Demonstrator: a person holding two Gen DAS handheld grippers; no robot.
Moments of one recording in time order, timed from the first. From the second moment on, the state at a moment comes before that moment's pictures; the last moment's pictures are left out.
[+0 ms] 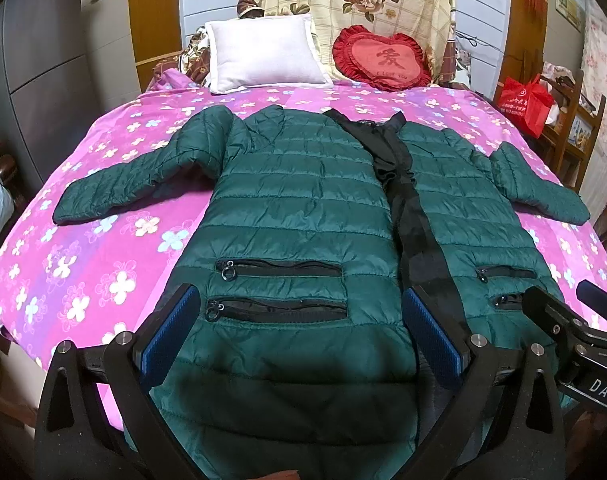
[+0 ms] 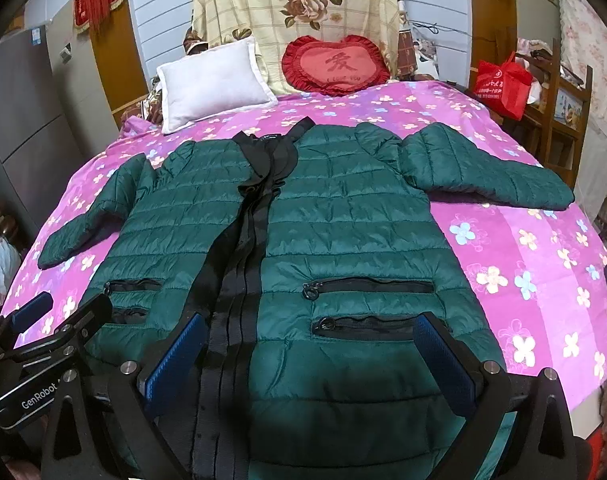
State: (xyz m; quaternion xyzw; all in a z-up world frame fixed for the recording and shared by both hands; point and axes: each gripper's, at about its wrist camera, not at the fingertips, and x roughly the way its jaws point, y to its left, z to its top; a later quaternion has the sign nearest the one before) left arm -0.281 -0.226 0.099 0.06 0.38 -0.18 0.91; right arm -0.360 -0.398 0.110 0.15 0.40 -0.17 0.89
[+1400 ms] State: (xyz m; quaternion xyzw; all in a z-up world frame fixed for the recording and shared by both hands) left arm -0.218 -0.222 0.094 0.05 0.39 -0.16 0.90; right arm -0.292 -0.412 0.097 0.17 0.40 -0.15 0.89
